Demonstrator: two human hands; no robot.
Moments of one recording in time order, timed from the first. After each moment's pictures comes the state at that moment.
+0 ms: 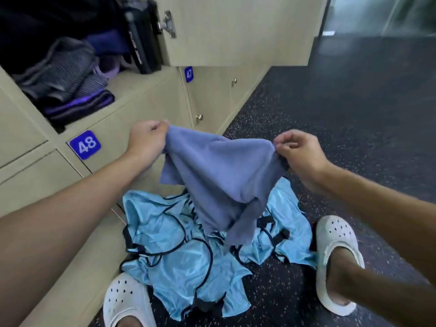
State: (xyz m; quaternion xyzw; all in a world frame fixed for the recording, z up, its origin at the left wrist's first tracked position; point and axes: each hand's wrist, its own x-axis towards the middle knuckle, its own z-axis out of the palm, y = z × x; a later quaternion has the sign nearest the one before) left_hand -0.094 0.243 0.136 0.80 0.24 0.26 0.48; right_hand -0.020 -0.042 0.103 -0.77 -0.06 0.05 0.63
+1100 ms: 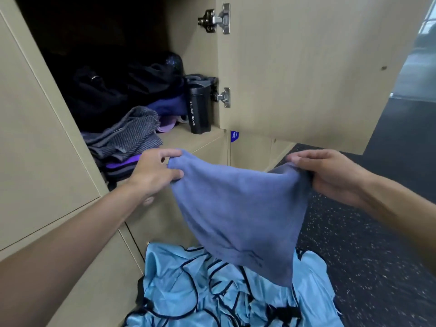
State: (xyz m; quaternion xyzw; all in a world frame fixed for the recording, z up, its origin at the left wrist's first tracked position) left_hand -0.095 0.295 0.228 0.79 0.30 0.24 0.48; right_hand 0.081 0.014 0.235 -0.65 -0.19 0.25 0.69
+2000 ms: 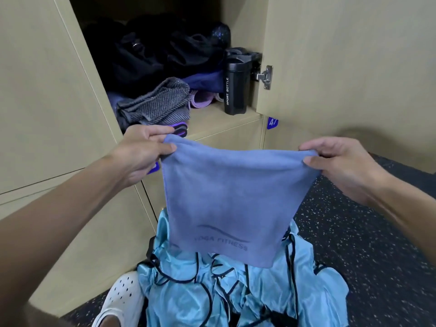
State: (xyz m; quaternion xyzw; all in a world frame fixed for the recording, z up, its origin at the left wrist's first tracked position) left_hand -0.121 0.268 0.240 0.66 0.38 0.33 0.55; right_hand 0.136 0.041 0.219 -0.70 -0.37 0.22 0.57
